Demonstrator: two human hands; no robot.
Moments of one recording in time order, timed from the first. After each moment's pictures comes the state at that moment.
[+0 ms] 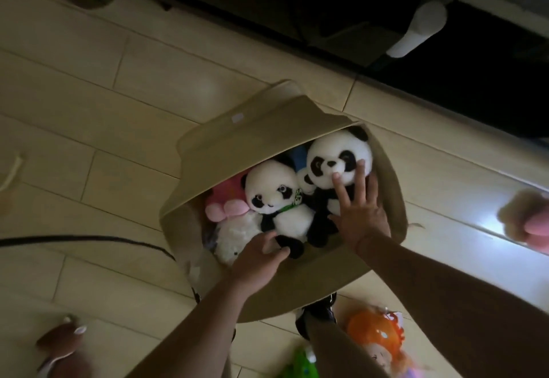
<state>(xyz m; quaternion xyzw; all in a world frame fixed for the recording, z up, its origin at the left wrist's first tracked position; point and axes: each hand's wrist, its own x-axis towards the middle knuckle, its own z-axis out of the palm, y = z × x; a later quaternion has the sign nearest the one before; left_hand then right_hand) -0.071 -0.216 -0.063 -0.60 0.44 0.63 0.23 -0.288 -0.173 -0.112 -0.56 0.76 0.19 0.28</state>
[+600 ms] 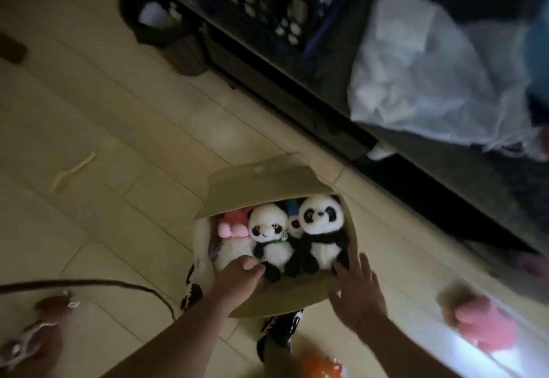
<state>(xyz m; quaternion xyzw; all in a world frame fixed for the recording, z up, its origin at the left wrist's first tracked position) -0.065 -0.220 0.076 -0.65 0.44 0.59 0.18 -0.306 -0.151 0.066 -0.58 0.70 0.23 0.35</state>
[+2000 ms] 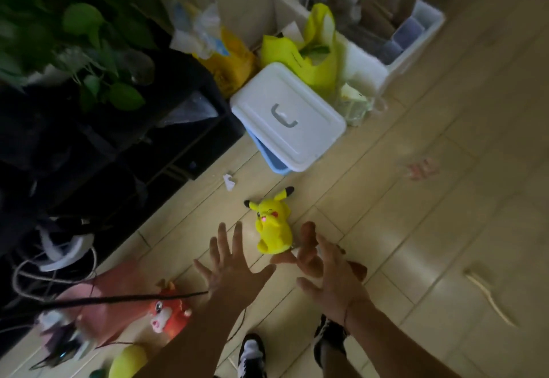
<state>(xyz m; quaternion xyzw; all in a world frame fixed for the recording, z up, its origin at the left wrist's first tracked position) 0.598 0.225 0.156 -0.93 -0.20 0.28 -0.11 0.605 0.022 0.155 -0.87 0.02 0.36 0.33</state>
